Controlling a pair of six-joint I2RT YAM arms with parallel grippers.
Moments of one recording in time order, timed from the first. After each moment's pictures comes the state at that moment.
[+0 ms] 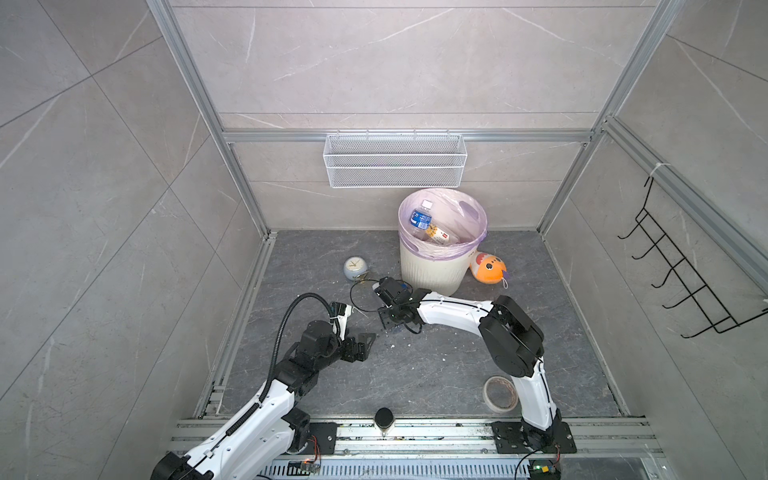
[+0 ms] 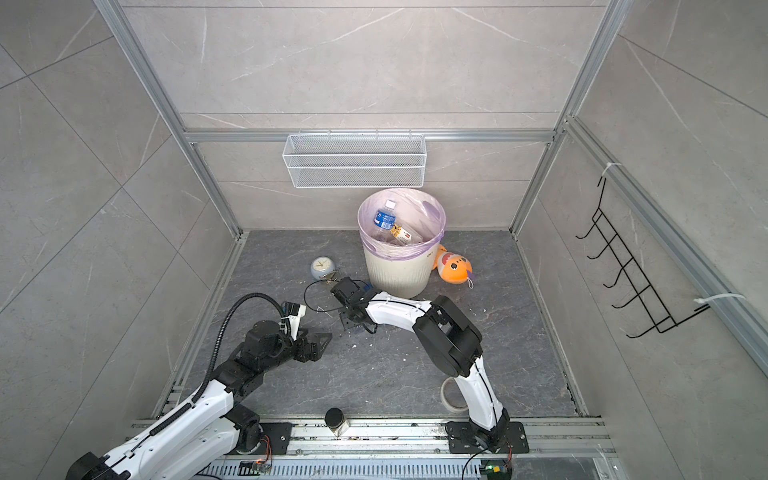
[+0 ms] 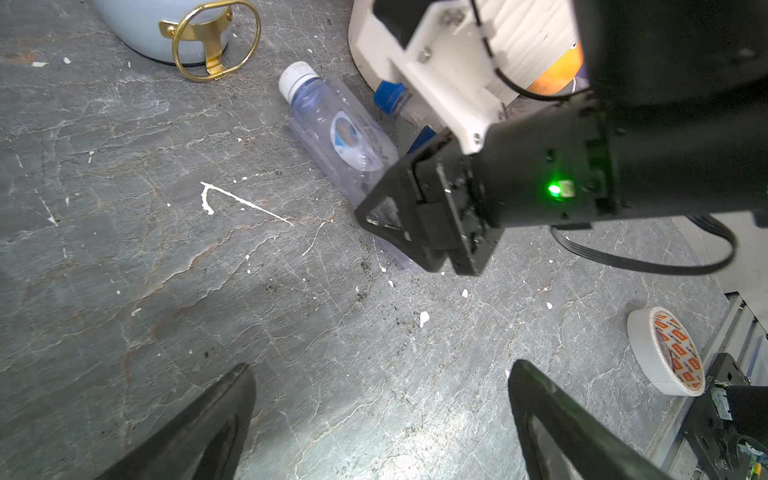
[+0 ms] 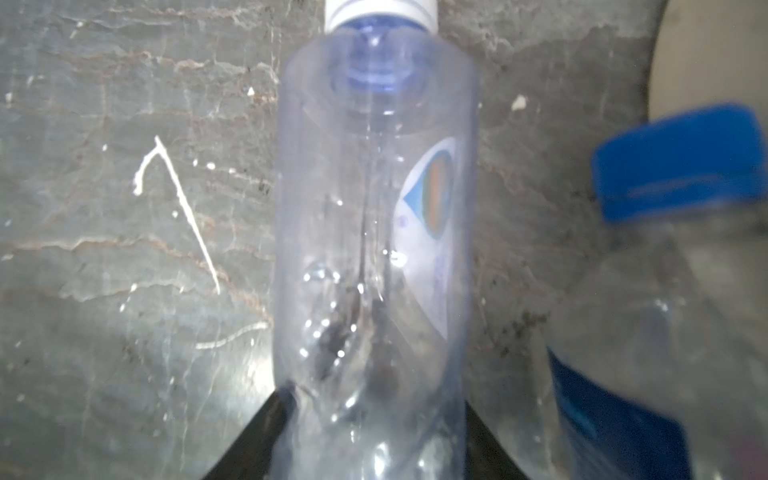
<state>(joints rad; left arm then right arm) -0.49 0.79 0.33 -0.11 0.22 -0.34 0.87 2.08 1.45 -0.44 0.14 0.38</state>
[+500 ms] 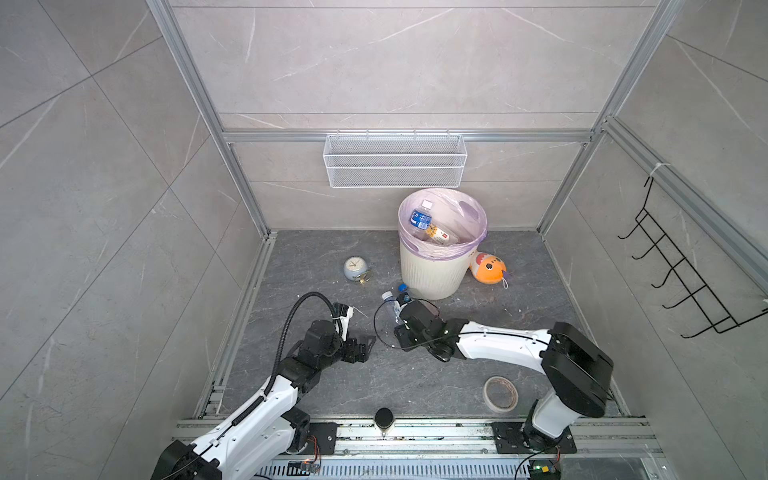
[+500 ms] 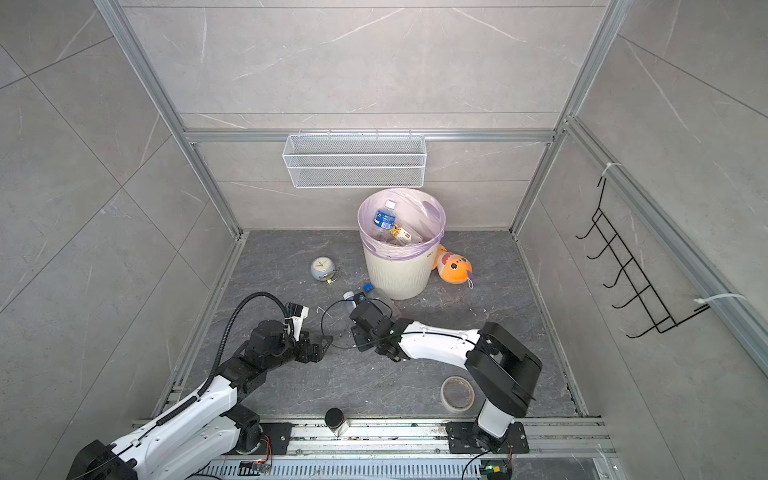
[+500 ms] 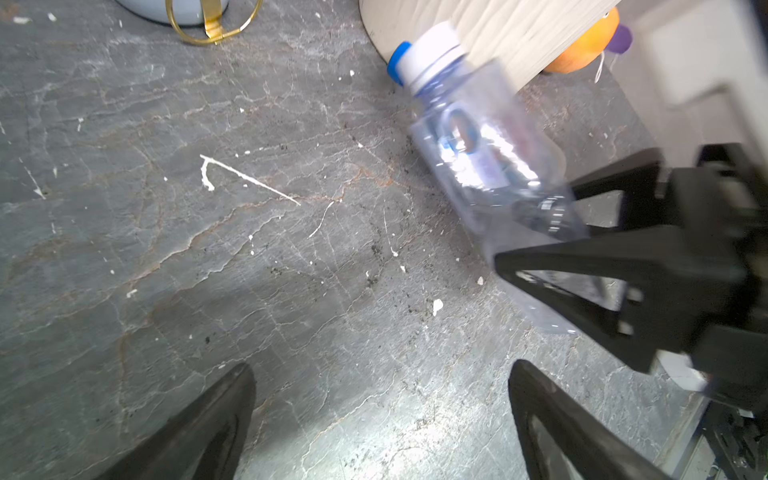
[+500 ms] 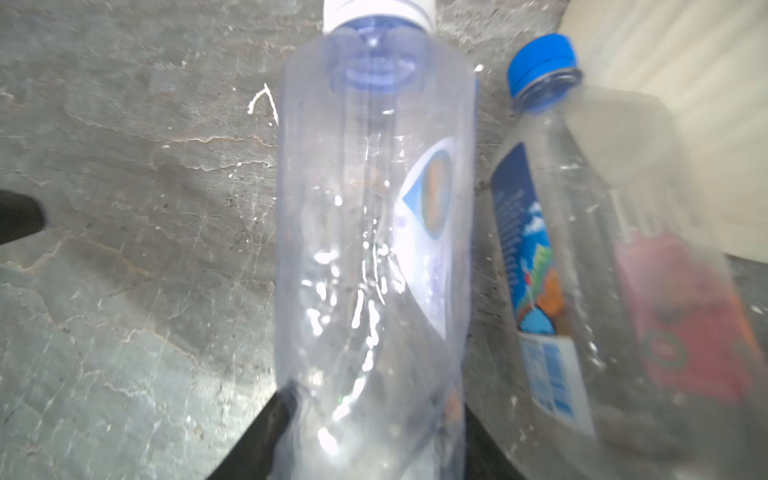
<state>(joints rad) -0.50 0.87 0.33 -0.11 0.21 -0.34 0.96 1.63 0.92 -0.15 0.20 0.39</state>
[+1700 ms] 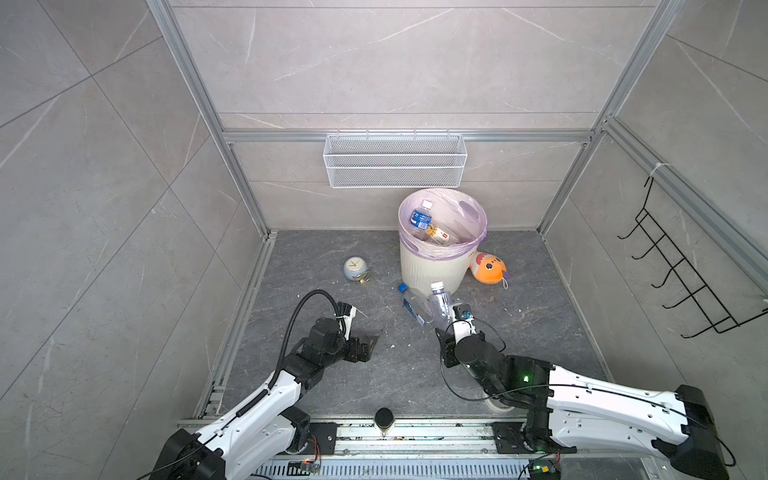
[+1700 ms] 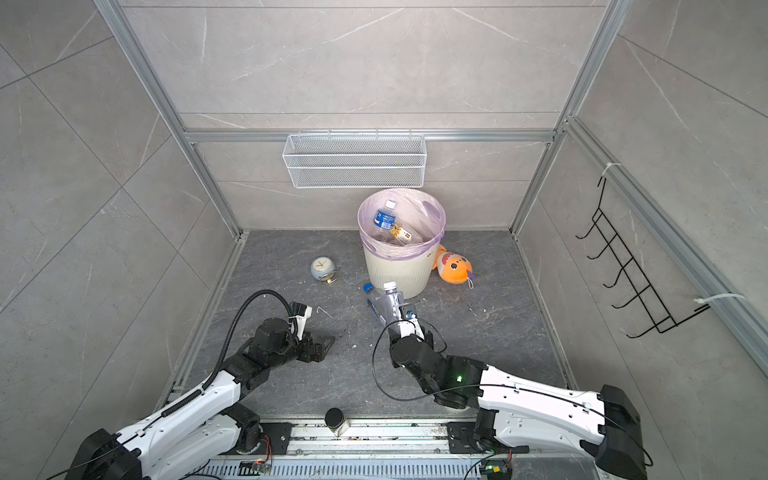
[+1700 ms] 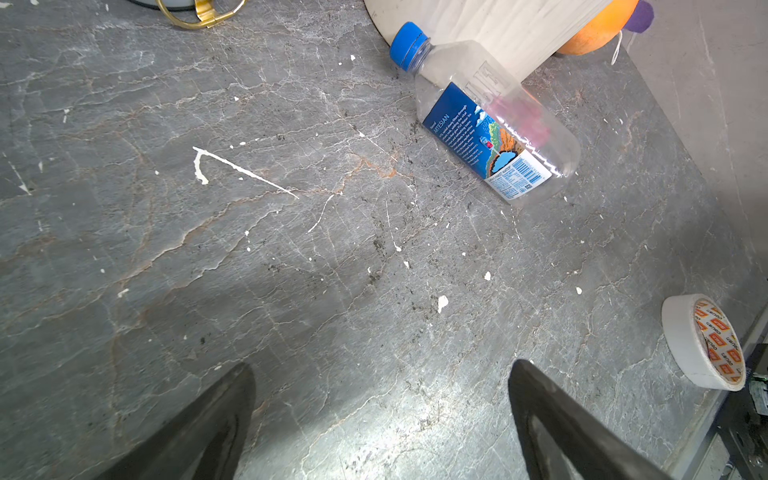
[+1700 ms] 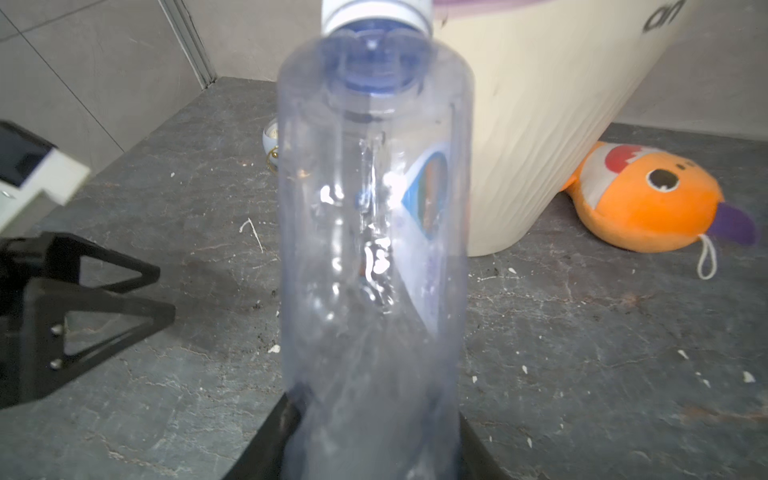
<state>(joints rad) -0.52 0.91 0.36 -0.11 0.19 -0.33 1.16 0.99 0.76 -0.35 0.68 0.49</state>
